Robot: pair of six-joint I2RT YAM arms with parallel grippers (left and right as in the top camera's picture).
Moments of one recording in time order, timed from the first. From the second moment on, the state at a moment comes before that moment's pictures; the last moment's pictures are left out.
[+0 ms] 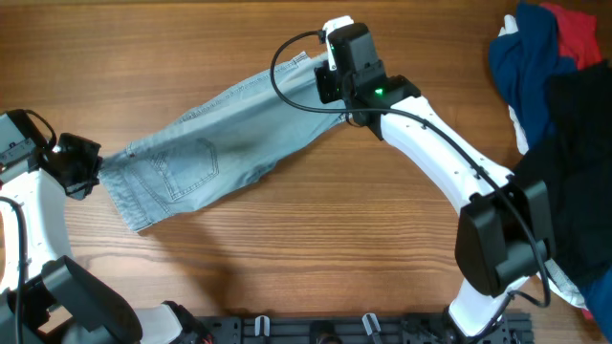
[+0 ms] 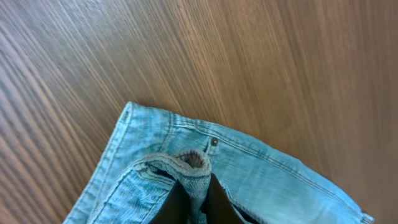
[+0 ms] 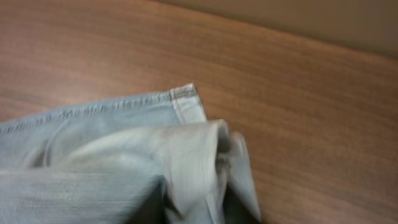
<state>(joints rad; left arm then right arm) 0.59 1.54 1.07 -0.65 0.20 -0.66 0.47 1.91 1.49 -0.31 0.13 0.09</state>
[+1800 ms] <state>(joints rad) 0.39 1.54 1.07 -0.80 0.07 -0.66 0.36 2.13 1.50 -0.53 -0.29 0.63</state>
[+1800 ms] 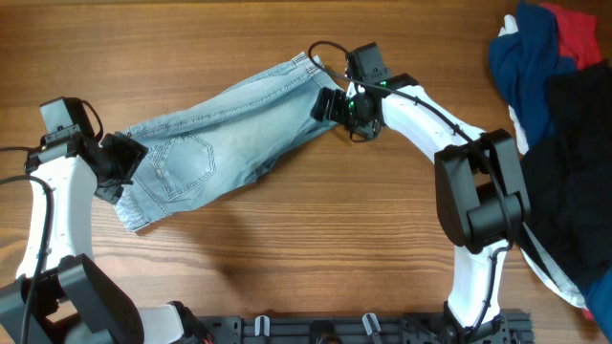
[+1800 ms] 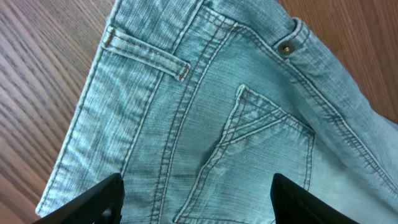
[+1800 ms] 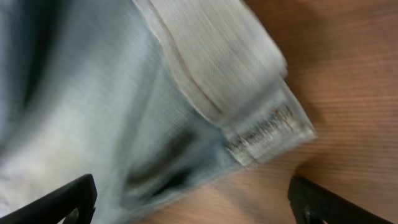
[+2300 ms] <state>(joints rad) 0.39 1.54 1.07 -0.82 0.07 -0.66 0.37 2.17 1.50 -0.55 -0.29 0.65</state>
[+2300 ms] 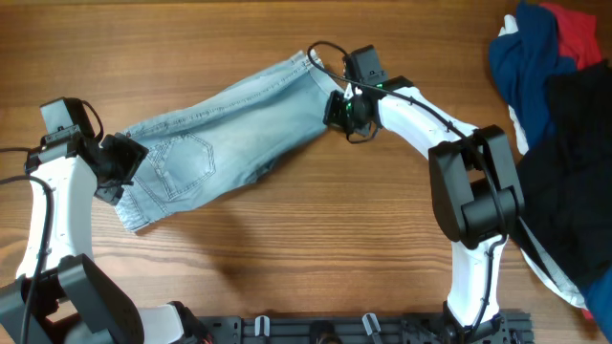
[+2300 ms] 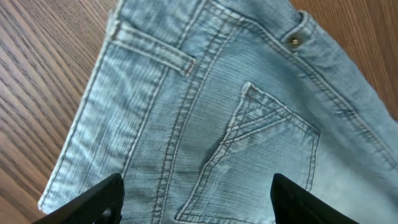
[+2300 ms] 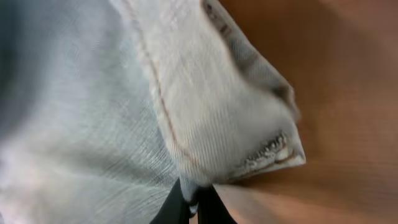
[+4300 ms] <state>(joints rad) 0.35 1.68 1.07 -0.84 0.27 -0.61 0.38 1.73 1.49 -1.06 0.13 0.54</state>
